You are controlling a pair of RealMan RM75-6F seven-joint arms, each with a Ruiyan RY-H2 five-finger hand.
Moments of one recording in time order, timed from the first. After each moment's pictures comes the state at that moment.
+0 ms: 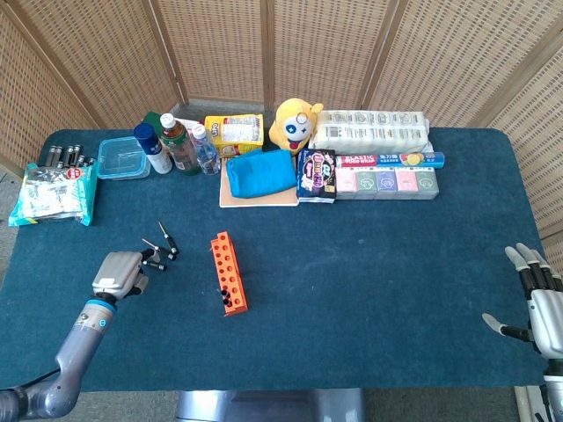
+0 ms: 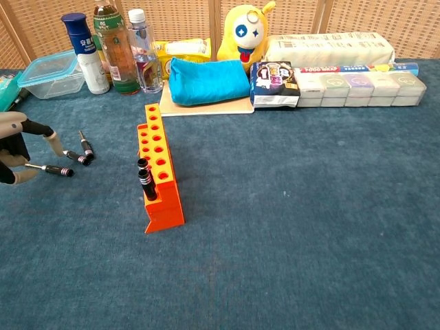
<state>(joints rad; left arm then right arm) -0.48 -1.40 -0.11 -1.60 1.02 1.01 0.38 0.05 -1.01 0.09 -1.70 -1.47 1.48 0.14</state>
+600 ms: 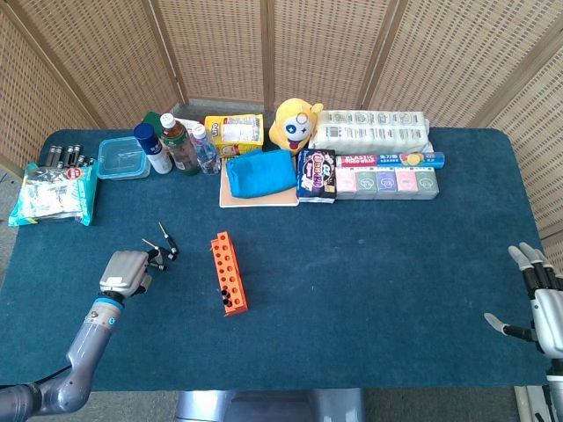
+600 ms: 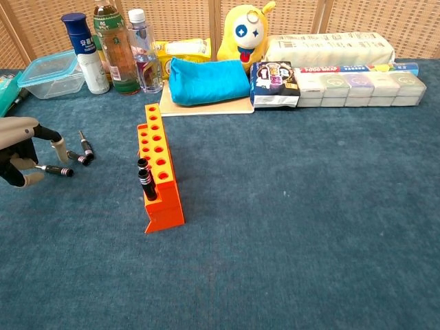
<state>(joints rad) -0.51 -1.45 -0.09 -1.57 0.96 1.02 0.46 0.05 -1.00 0.09 -1.70 -1.47 1.48 0.17</state>
